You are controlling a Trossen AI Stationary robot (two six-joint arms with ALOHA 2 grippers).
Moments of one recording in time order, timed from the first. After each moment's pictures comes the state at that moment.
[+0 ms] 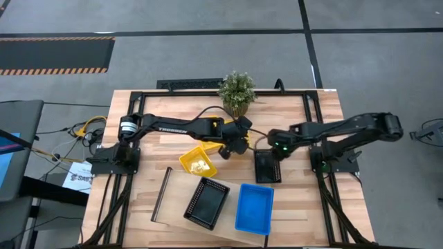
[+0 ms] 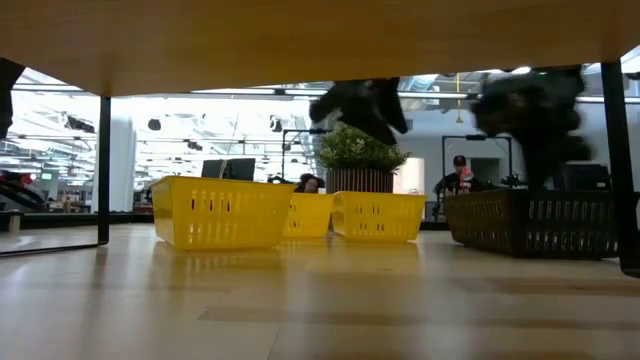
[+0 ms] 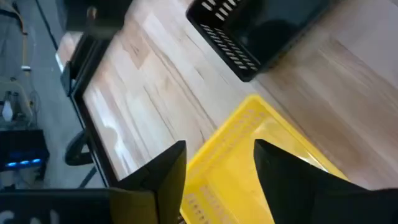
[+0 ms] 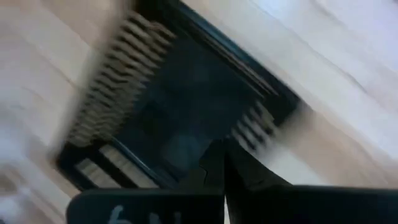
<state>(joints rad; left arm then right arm) 0.05 2.01 1.68 -0.51 -0.17 0.91 -0.06 1.20 0.68 -0.68 -0.13 0.89</state>
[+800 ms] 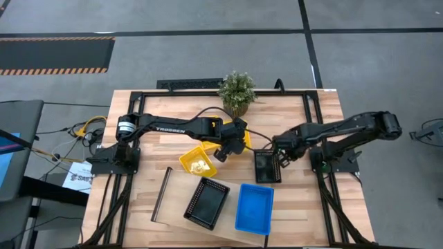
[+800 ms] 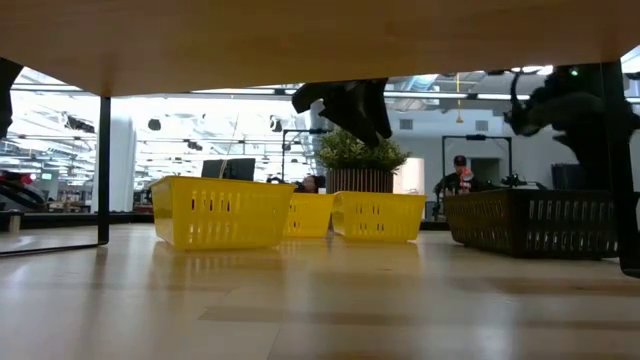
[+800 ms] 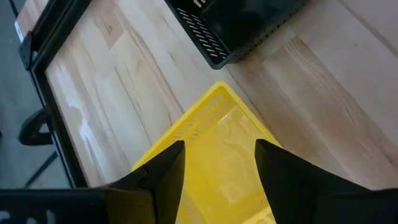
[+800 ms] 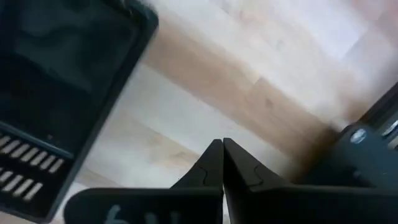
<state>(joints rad) 0.04 1.99 1.68 -0.63 -0.14 0.78 0.01 1.23 0.75 -1.13 0.00 0.98</state>
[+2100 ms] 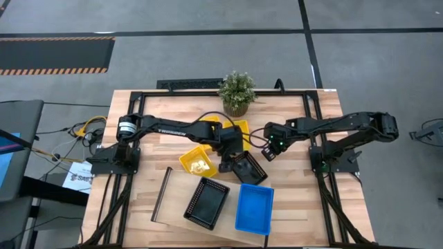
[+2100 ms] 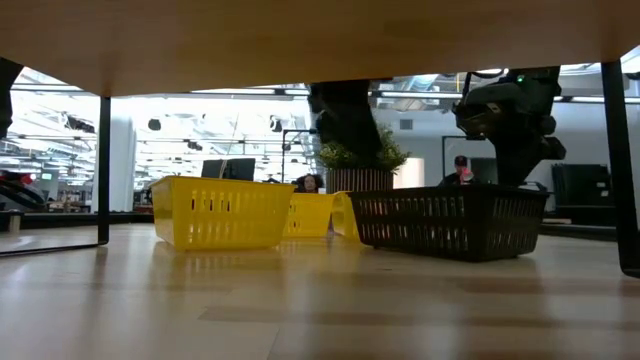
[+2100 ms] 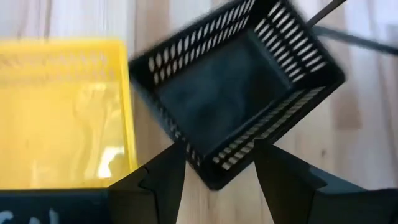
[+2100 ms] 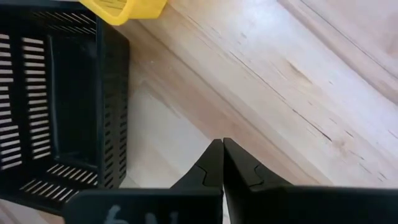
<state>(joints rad) 0.04 2.00 1.59 -0.63 0.20 -0.02 -0.14 1.27 0.74 -0.71 -0.08 0.75</state>
